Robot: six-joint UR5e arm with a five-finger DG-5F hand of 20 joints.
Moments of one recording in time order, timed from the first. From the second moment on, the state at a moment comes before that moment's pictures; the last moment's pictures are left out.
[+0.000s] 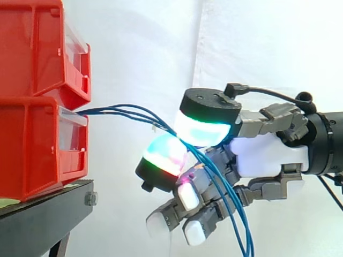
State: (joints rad) arm 0.05 -2.33 -1.10 -2.90 -1.52 -0.14
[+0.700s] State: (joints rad) arm 0.05 -2.31 -1.10 -2.97 -1.55 -0.14
